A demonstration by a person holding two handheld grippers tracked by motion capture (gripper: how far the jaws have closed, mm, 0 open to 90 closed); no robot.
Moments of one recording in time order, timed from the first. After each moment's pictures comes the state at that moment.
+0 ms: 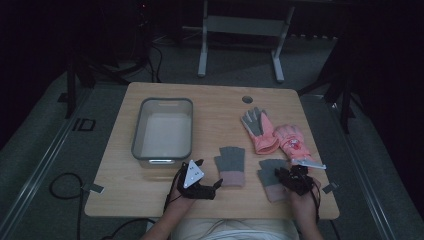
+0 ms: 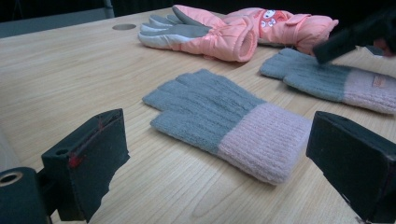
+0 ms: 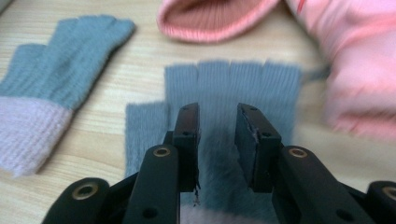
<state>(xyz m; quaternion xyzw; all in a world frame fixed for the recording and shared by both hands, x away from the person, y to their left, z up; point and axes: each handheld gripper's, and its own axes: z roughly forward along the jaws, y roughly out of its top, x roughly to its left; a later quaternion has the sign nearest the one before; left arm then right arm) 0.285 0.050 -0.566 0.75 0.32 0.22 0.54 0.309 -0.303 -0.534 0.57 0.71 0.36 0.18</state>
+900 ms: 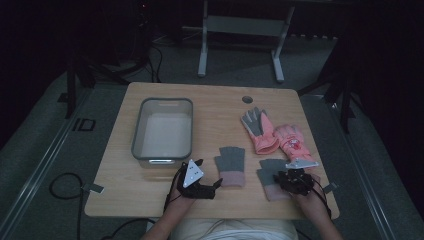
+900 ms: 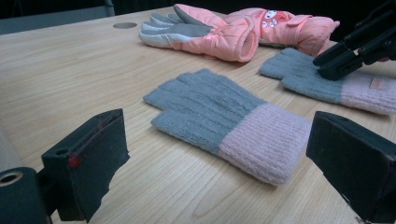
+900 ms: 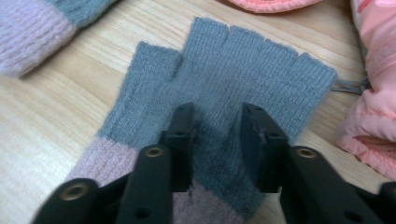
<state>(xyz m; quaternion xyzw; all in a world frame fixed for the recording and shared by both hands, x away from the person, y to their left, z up) 0.285 0.050 -0.566 0.75 0.32 0.22 0.54 0.315 -0.311 -0.545 0.44 0.83 0.30 0.18</state>
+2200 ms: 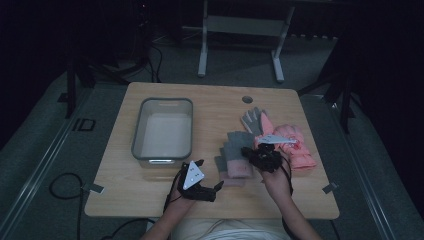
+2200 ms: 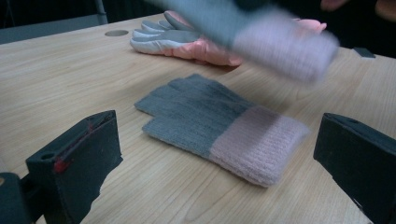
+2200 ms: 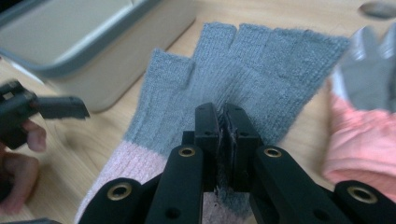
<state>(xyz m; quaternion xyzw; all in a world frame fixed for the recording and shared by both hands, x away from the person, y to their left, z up) 0.283 0.050 -0.566 0.75 0.30 0.22 0.55 0.345 -0.202 -0.481 0.43 0.78 0.42 0.15</state>
